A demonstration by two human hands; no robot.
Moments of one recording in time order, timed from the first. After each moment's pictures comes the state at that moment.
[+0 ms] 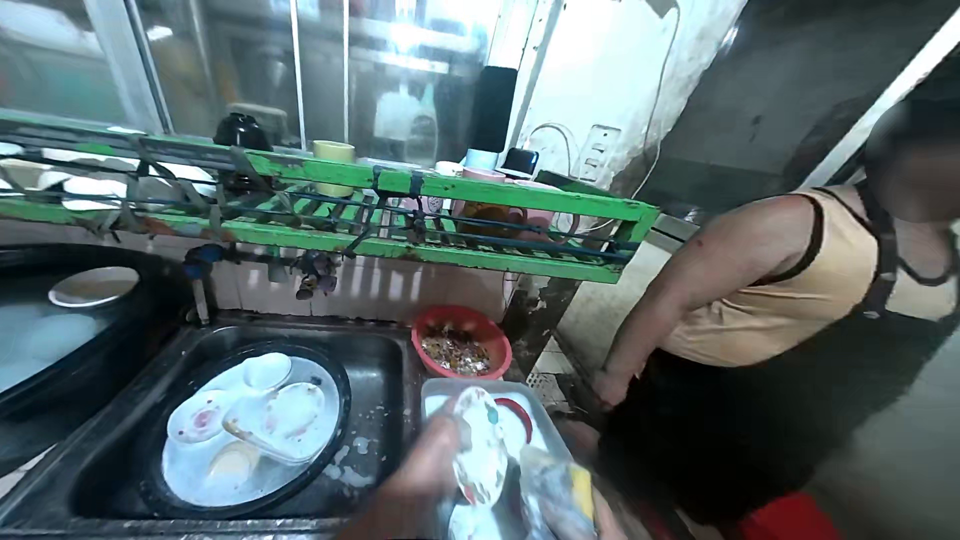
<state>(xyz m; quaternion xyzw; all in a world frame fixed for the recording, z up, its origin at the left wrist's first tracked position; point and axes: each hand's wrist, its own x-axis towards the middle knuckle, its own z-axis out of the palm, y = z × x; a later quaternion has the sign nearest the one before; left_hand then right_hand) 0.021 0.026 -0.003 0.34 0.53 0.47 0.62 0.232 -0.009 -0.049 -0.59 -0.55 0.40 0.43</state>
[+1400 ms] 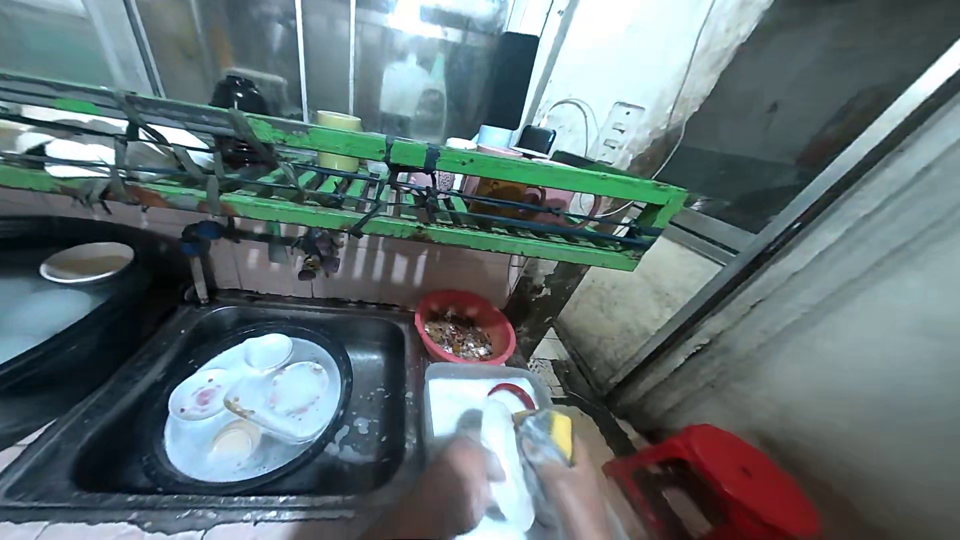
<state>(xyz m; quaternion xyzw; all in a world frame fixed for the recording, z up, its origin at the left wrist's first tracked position) 0.044 0.005 -0.009 0.20 0.51 0.44 0.72 0.199 0.024 -0.041 -0.64 -0.52 0.37 0.42</state>
